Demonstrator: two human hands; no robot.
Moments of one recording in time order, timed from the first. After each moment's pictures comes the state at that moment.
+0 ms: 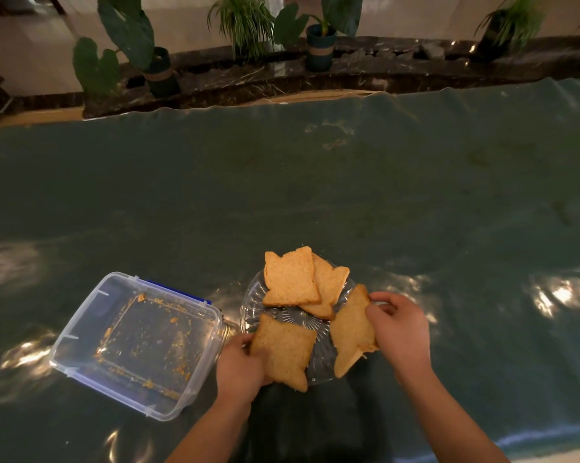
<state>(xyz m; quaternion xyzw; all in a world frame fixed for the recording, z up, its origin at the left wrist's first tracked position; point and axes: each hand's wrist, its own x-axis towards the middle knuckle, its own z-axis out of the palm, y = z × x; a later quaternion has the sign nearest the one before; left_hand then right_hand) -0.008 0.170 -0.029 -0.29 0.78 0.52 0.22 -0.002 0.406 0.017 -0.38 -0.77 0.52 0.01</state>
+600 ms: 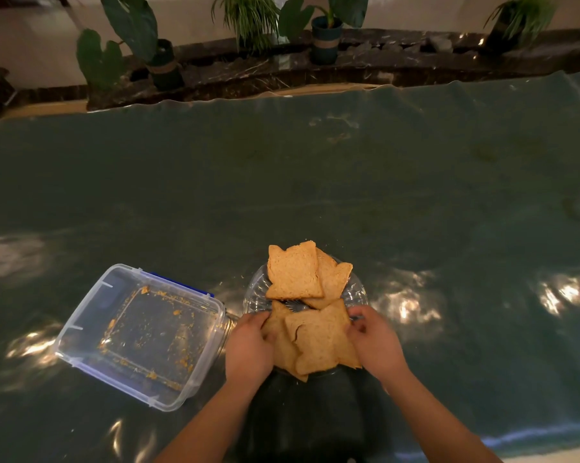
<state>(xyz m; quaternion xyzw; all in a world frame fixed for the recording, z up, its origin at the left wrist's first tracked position) -0.024 0.177 -0.034 -0.06 0.94 0.32 0.12 0.007 0.389 -0.032 -0.26 -0.84 0.46 -0.13</state>
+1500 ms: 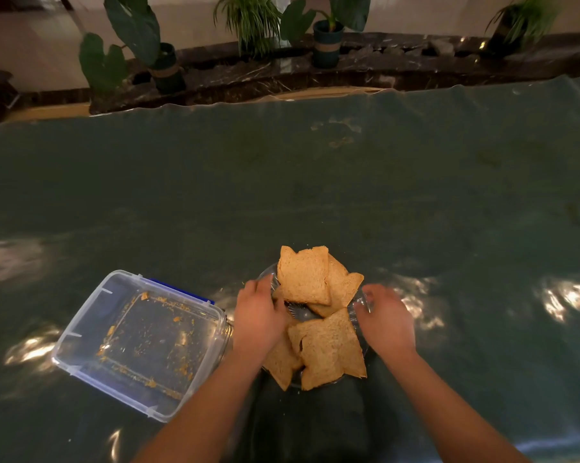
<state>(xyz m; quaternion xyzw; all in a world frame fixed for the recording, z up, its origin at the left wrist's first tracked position) -0.074 0.195 -0.019 0.00 0.95 0.29 0.06 -0.032 0.408 -0.032 -0.22 -0.93 0.29 -0.04</state>
